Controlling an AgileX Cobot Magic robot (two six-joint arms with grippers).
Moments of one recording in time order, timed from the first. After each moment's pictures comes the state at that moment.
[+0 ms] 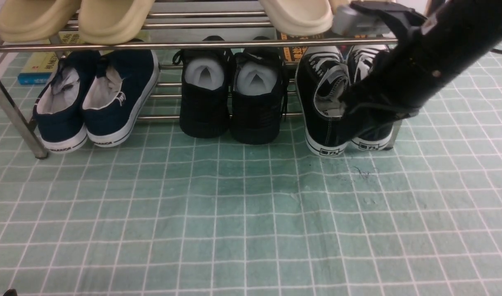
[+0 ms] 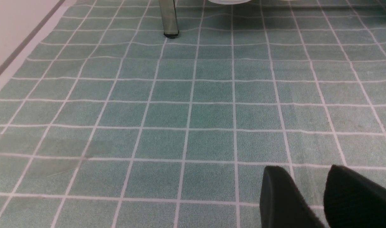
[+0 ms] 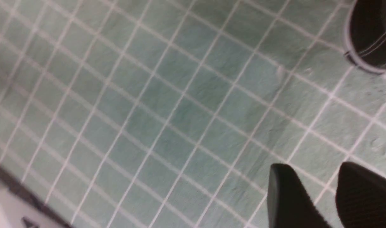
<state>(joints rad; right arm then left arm) 0.44 1.71 -1.64 0.32 1.16 -0.05 0.01 -0.01 0.02 0.16 0.39 -0.10</state>
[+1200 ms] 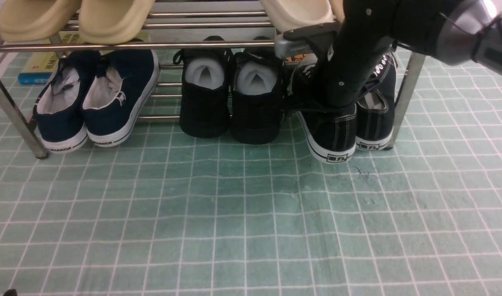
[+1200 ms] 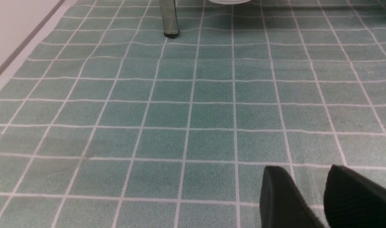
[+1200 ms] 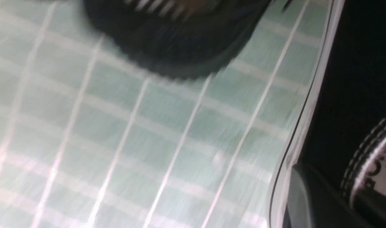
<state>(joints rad) 0.50 2.03 -1.92 0.11 1.18 0.12 0.01 -0.01 0.02 0.16 0.39 -0.10</state>
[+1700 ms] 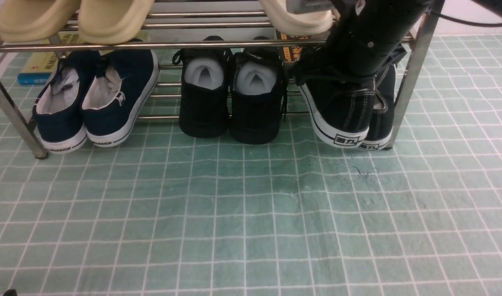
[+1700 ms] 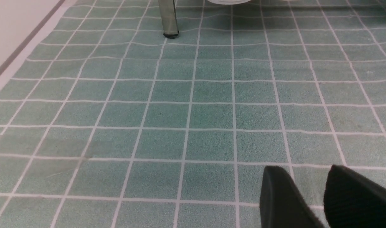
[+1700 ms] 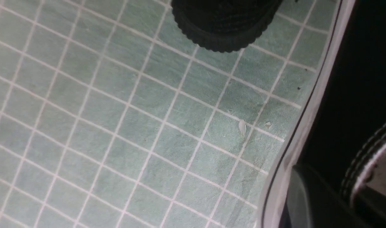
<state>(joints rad) 0.53 1.87 -1.95 0.15 1.27 0.12 0.01 -0.01 0.02 0.16 0.39 -0.10</state>
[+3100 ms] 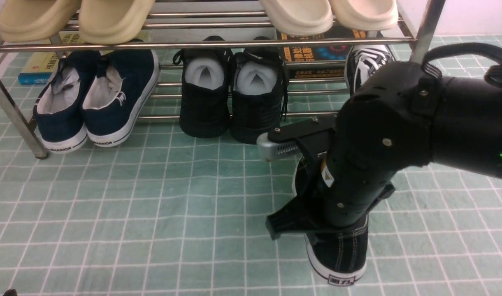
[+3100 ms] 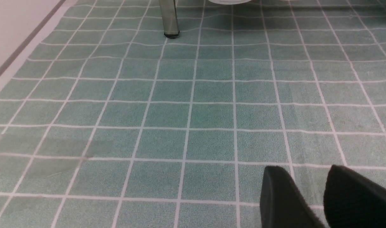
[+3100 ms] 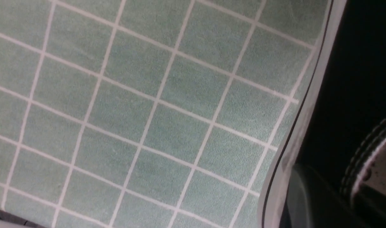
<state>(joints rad) 0.84 1.68 -1.32 -0.01 1.00 0.51 0.01 -0.01 0.02 0.16 0.39 -0.10</state>
